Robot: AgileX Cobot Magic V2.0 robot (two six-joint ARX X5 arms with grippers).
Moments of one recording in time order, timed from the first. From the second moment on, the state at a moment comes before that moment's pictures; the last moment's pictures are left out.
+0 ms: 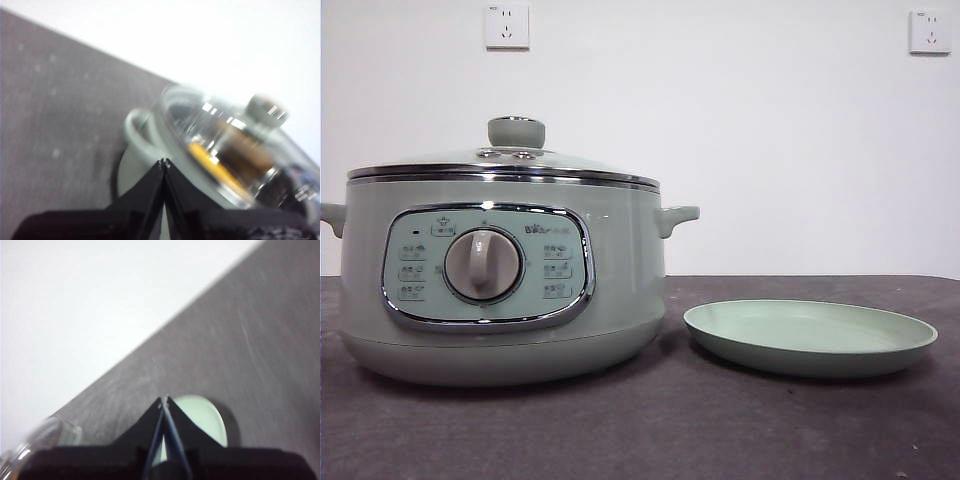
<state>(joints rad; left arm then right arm) -0.02 0.03 0.14 -0.19 0.22 -0.46 0.06 0.08 0.18 -0.17 -0.08 0.64</state>
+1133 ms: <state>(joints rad) -0.03 0.88 1.00 -0.62 0.60 0.02 0.06 0.93 0.94 -0.58 -0.68 0.04</state>
